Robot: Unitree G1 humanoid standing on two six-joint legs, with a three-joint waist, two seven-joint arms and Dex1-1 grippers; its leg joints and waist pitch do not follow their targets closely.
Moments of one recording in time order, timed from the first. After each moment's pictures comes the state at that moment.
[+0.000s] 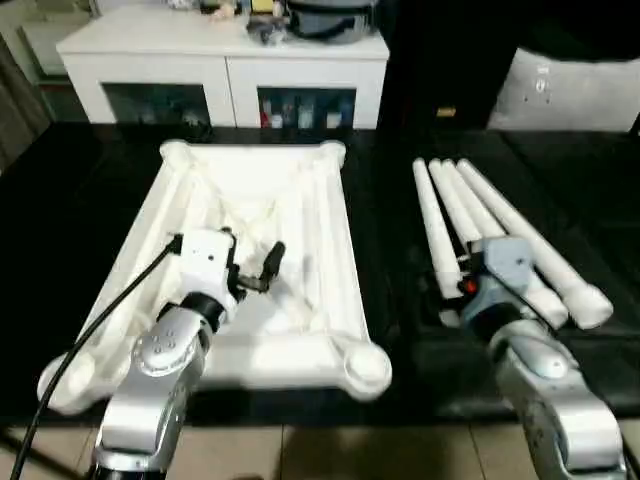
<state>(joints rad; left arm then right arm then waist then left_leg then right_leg) -0.08 0.20 -0.05 -0.20 -0.13 0.32 -0.22 -0.02 -0.17 0.00 -0.33 0.19 0.49 0.13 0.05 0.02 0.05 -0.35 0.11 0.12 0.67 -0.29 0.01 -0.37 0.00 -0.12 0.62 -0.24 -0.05</state>
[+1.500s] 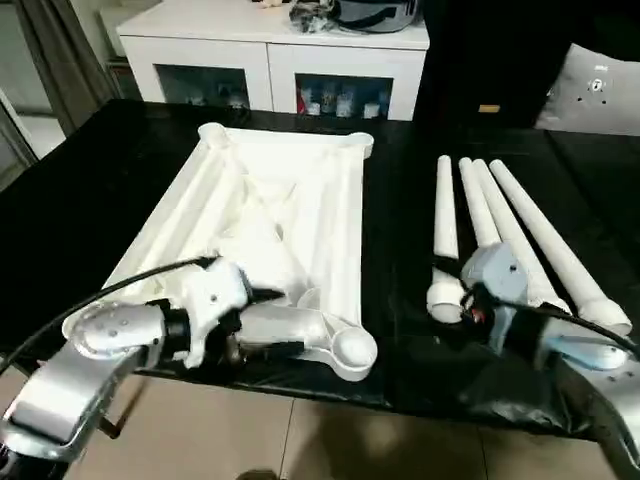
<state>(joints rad) -0.15 0.68 -0.22 -0.26 -0.29 0.41 -1.00 -0.04 -0.58 0.09 -0.36 0.29 0.47 0.71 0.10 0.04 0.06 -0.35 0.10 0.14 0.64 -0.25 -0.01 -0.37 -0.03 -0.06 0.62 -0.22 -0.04</state>
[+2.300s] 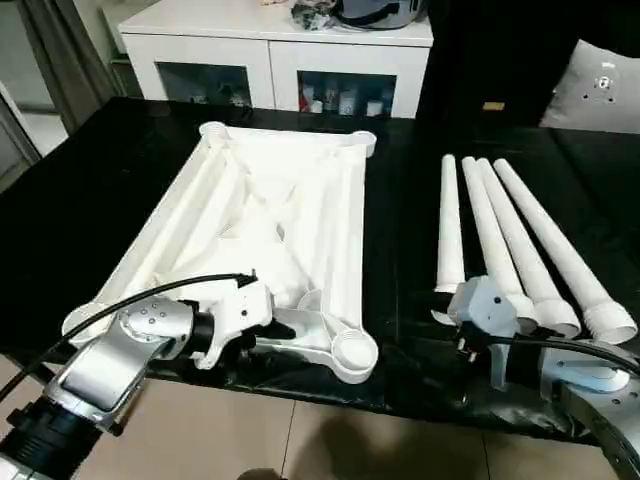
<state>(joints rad) -0.28 0.66 -0.38 0.00 -0.15 0.29 -1.11 0.03 -0.64 0.13 -0.46 0.29 0.54 0.75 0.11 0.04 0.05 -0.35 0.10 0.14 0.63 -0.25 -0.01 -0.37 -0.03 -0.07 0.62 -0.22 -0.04</state>
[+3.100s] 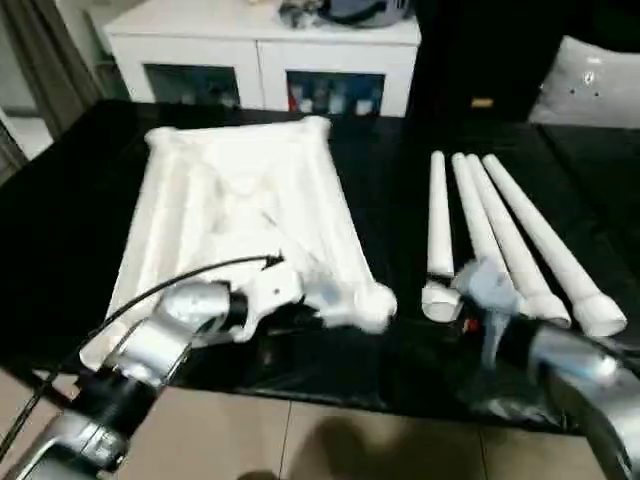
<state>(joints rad) -0.45 0.46 -0.40 0.32 -0.04 0.11 -1.00 -0.04 -0.52 0.05 -0.37 0.29 0.57 0.60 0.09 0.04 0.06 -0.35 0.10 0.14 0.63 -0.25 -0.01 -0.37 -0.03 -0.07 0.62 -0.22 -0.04</state>
